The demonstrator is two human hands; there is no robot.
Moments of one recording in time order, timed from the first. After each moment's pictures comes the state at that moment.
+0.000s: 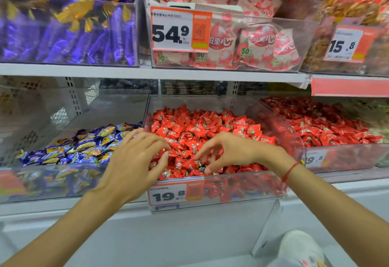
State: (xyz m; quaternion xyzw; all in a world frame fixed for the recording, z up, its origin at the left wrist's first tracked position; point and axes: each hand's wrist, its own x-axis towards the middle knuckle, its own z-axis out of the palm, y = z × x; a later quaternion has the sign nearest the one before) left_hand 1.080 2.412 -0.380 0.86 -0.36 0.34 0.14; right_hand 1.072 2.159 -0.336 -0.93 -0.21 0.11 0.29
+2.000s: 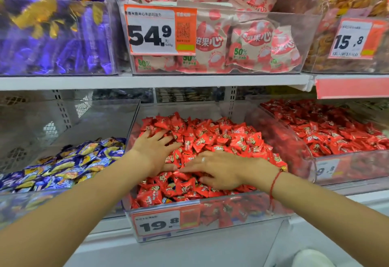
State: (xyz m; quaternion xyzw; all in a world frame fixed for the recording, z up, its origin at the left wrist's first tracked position) left_hand 1.152 2.341 -0.349 0.92 -0.28 0.00 -0.28; right_hand 1.107 2.156 -0.371 -0.95 -0.29 0.06 -0.04
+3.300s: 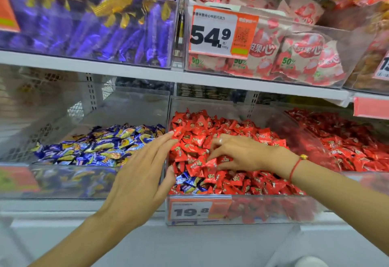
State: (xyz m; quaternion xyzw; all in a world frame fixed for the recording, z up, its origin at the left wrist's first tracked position) left_hand 1.072 2.434 -0.395 0.90 -0.28 0.26 0.22; right_hand 1.123 2.175 -0.339 -0.94 -0.33 0.02 -0.09
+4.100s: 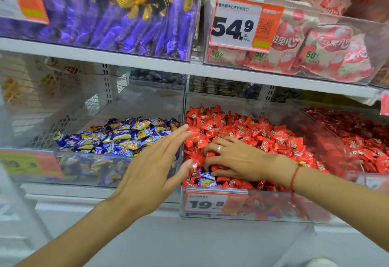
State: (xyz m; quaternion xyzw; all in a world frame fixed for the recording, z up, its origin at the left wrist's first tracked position) left_hand 1.071 2.447 -0.395 0.89 -0.30 0.25 0.24; right_hand 1.124 2.200 -0.373 -0.89 -0.41 -0.06 -0.17
